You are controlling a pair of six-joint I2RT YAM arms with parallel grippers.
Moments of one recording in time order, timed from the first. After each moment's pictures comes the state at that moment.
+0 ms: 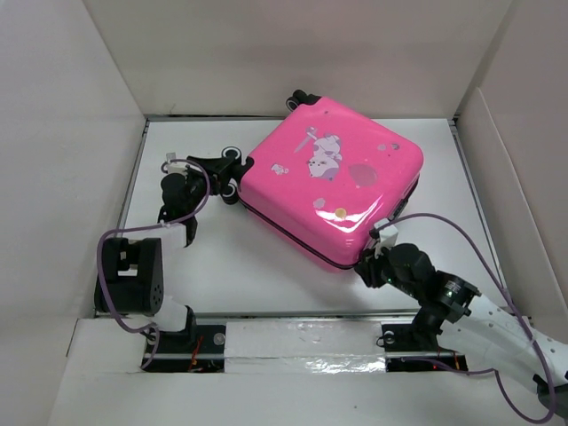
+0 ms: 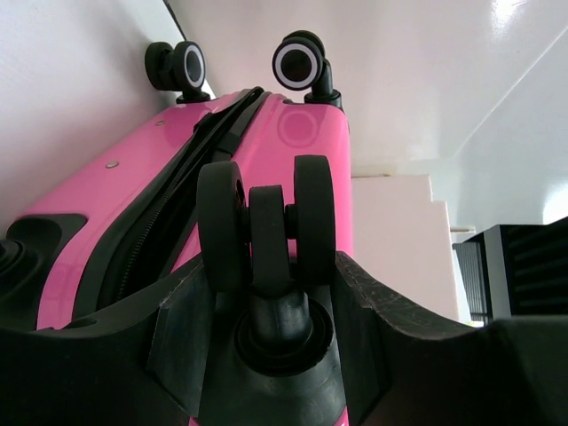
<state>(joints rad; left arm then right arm) -0.05 1.48 0.58 0.81 0.36 -1.44 0.86 0.53 0.44 -0.47 0.18 0.29</state>
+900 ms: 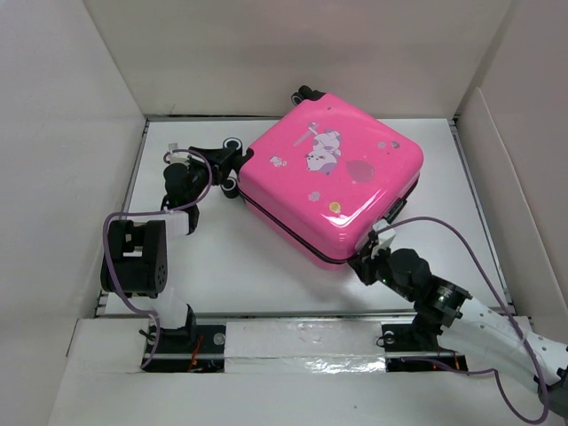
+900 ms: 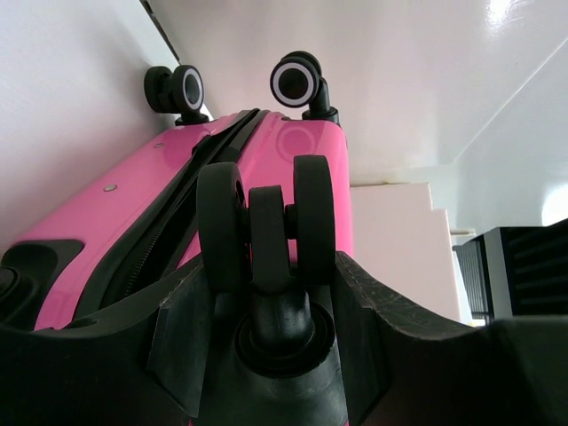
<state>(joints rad) -0.04 1.62 0.71 0.85 0.38 -1.44 0.87 0.51 0.30 -0.19 0.20 0.27</state>
